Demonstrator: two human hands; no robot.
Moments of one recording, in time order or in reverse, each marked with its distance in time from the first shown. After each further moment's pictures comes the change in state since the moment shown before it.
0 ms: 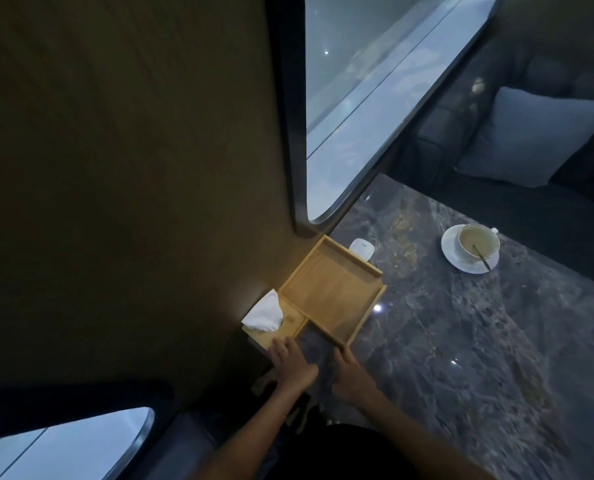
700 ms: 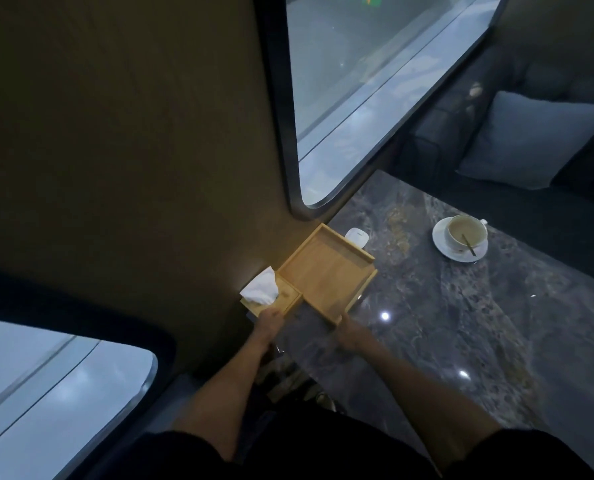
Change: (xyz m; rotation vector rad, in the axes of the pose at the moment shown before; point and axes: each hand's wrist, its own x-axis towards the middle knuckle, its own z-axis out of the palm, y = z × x) left_hand 0.025 -0.032 -0.026 -0.370 0.097 0.097; right_hand -0.027 -0.004 -0.066 0.109 -0.044 0.112
